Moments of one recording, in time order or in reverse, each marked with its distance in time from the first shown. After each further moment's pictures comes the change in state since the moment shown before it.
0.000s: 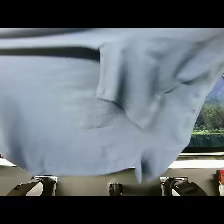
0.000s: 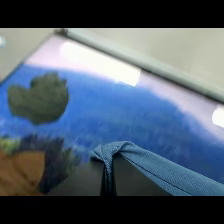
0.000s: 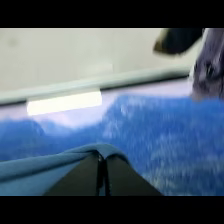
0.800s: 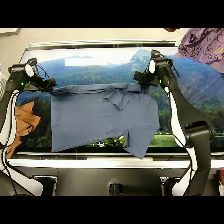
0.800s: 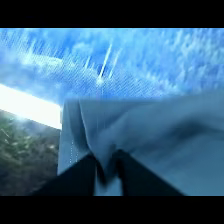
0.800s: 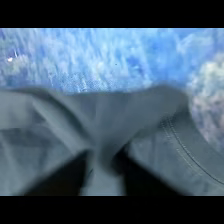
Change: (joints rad) left arm -0.111 -0.833 -0.093 -0.019 0.222 0.038; right arm -0.016 -0.924 -0.006 0.205 -0.154 0.141
